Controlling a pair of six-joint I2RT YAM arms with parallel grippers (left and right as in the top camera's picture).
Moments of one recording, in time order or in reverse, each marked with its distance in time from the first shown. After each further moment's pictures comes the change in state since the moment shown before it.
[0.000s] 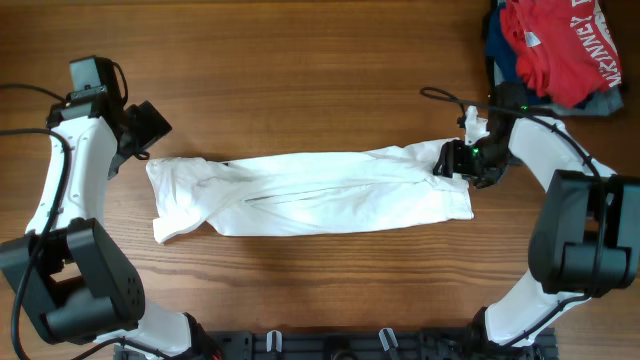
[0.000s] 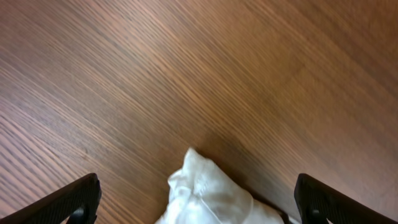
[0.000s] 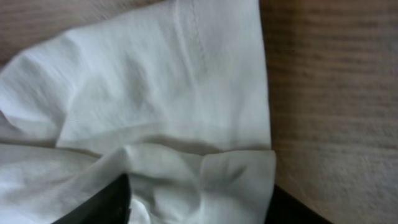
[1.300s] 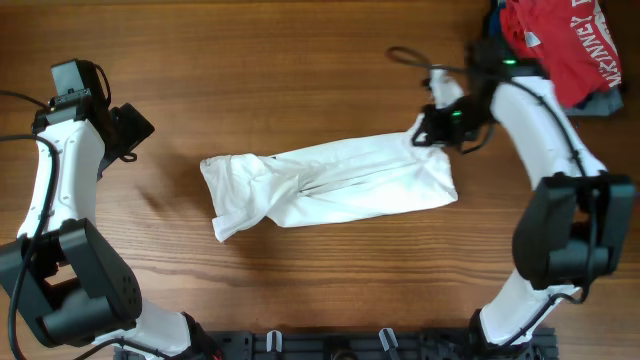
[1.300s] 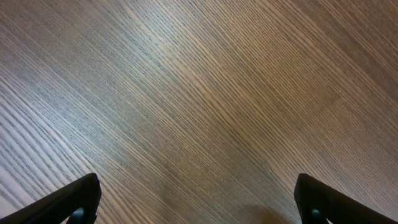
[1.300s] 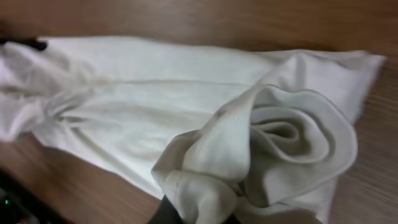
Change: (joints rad) left arm 0.054 0.000 0.000 0.013 -0.061 0.000; right arm 0.170 0.034 0.369 -0.331 -0.209 -0.132
